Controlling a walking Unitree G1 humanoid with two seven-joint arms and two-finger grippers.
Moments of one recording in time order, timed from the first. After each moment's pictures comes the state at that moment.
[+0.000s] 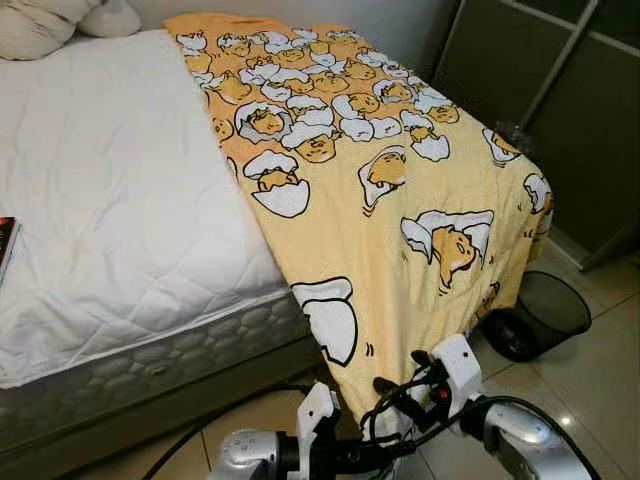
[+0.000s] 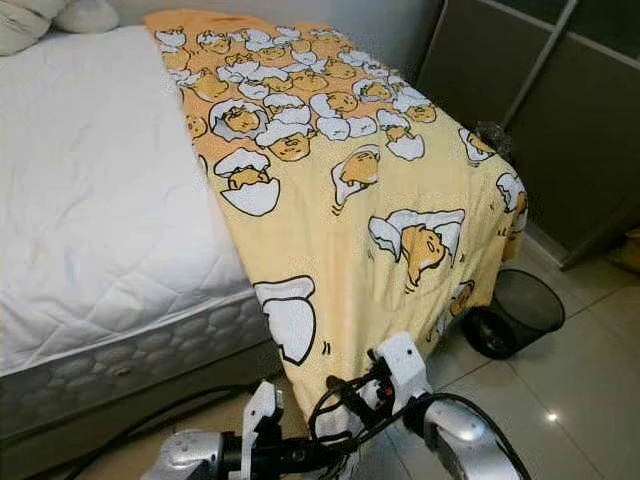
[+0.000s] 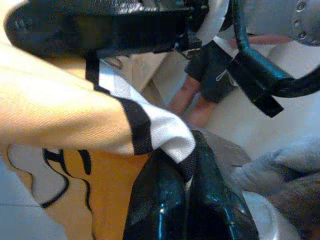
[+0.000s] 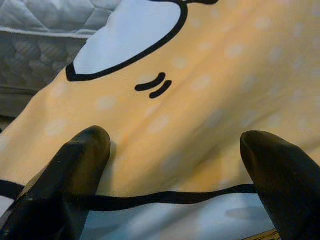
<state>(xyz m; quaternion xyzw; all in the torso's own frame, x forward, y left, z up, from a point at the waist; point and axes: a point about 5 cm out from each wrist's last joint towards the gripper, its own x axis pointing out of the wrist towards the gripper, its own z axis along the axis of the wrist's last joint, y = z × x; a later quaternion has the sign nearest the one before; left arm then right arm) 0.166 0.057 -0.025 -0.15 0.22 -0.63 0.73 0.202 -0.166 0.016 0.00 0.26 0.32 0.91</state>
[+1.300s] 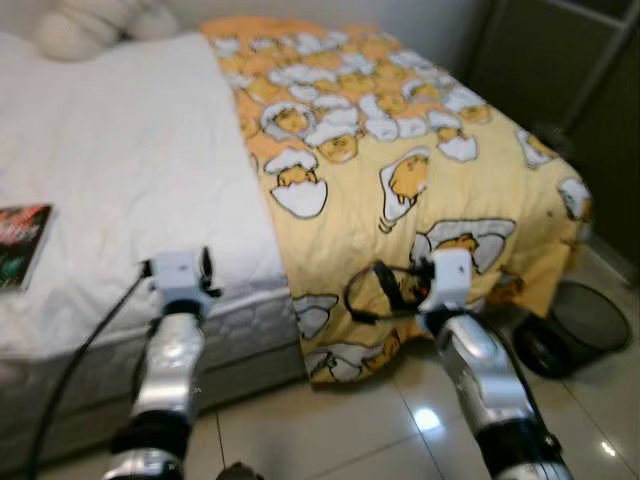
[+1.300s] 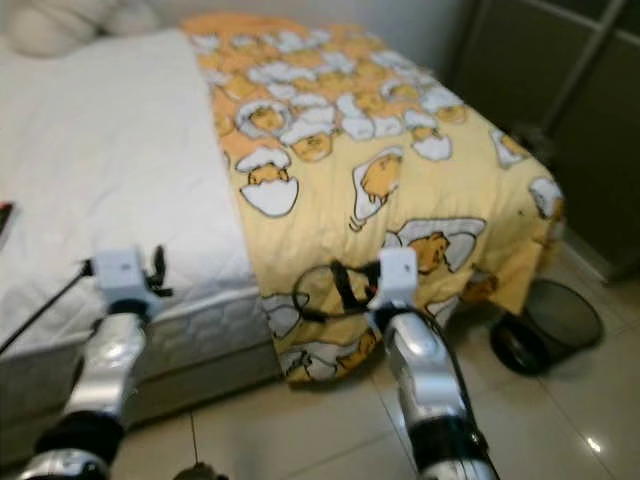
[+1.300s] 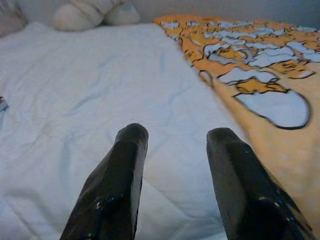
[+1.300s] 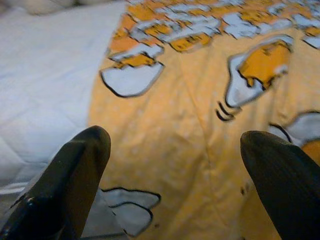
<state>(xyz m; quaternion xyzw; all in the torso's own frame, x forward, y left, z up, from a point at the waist) 0.304 0.186 0.063 0.05 0.02 0.08 1.00 0.302 -0.137 0.062 0.06 0.09 0.13 0.99</state>
